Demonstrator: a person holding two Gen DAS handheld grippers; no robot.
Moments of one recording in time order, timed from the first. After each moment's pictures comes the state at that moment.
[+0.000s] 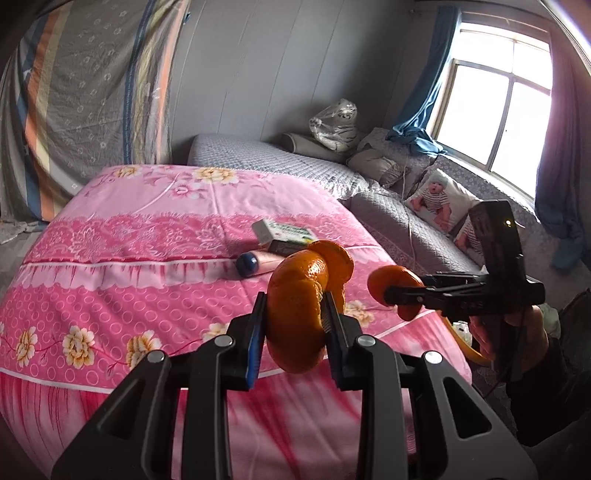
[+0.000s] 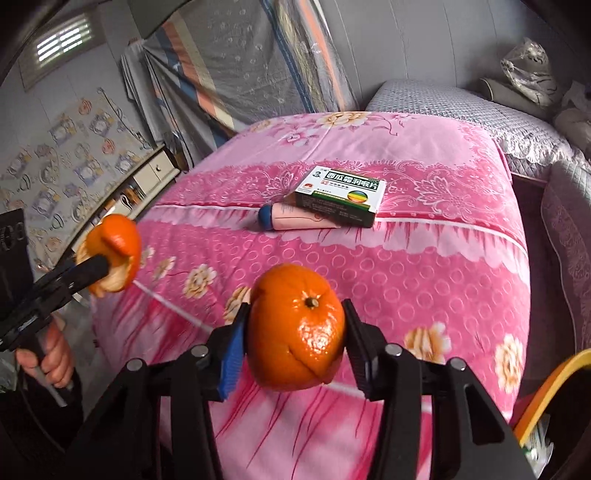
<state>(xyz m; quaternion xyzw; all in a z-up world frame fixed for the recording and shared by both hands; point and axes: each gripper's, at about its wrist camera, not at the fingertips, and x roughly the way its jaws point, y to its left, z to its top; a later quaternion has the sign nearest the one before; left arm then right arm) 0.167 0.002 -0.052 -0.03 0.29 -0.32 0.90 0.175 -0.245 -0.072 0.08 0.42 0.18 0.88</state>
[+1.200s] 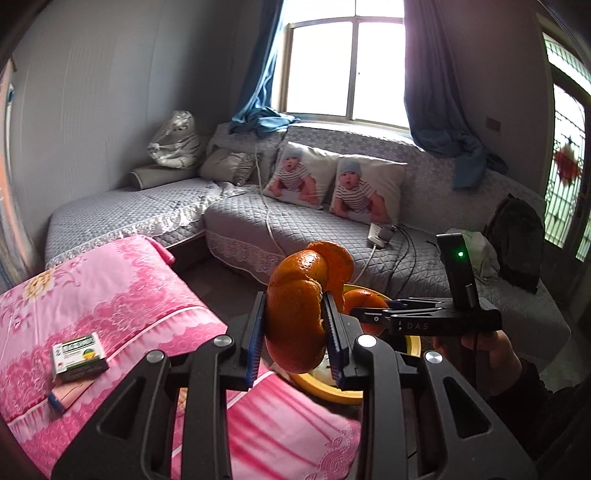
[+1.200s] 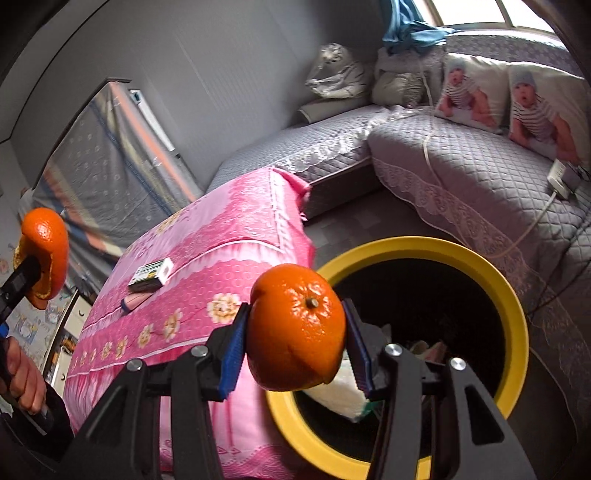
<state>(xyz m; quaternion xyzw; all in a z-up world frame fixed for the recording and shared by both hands) 0.095 -0.263 0.010 0.10 0.22 -0.55 0.80 -0.007 -0.490 -0.079 0.25 0.31 -0.09 0.91</state>
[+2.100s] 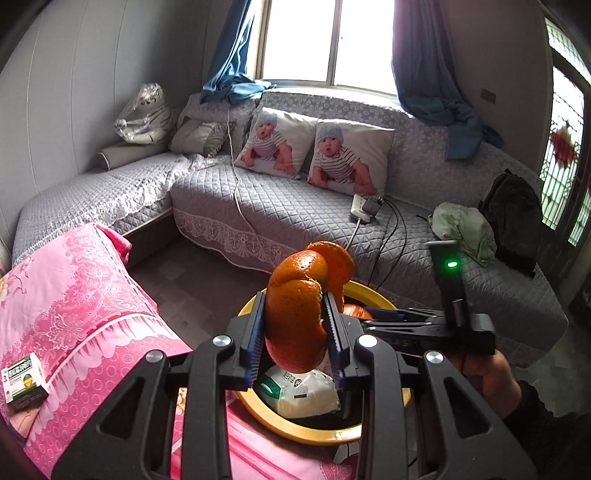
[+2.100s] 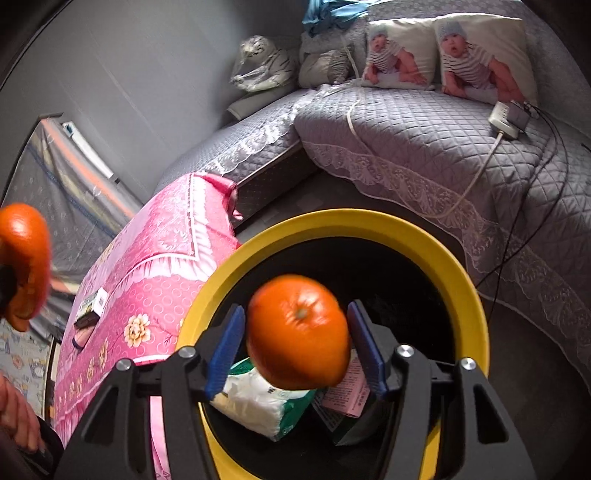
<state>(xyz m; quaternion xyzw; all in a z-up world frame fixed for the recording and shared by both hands) 0.102 -0.383 -0.033 0.14 0.27 -0.57 0.77 -0.018 -0.562 -0.137 0.33 0.32 -0.19 0.87</state>
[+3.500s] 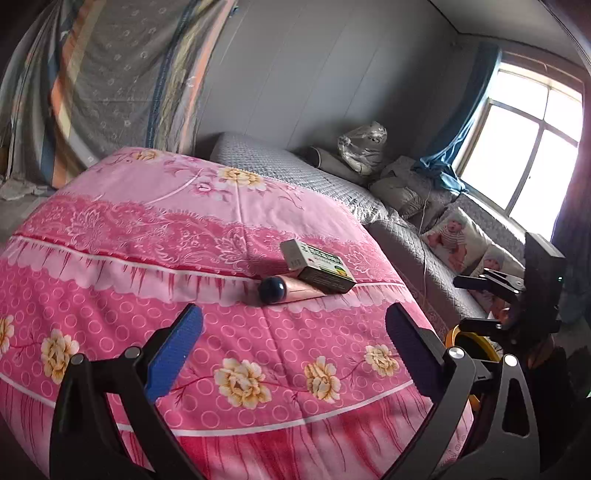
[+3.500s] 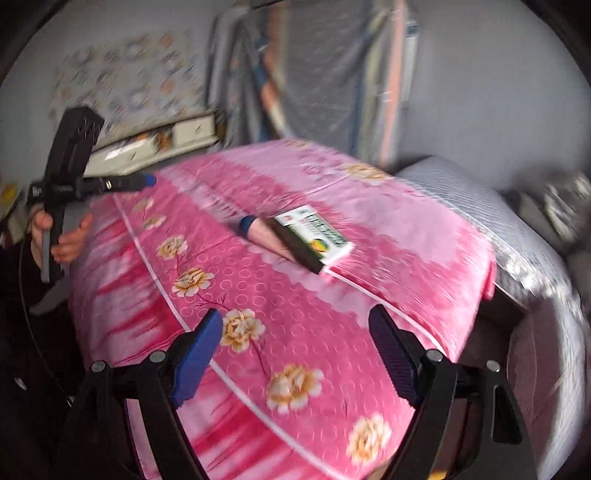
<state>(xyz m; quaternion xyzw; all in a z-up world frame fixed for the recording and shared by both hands) 0.226 0.018 -0.078 -0.12 0.30 -0.27 0.91 0.180 -0.278 -0.041 -0.16 0.35 0.27 0.88</state>
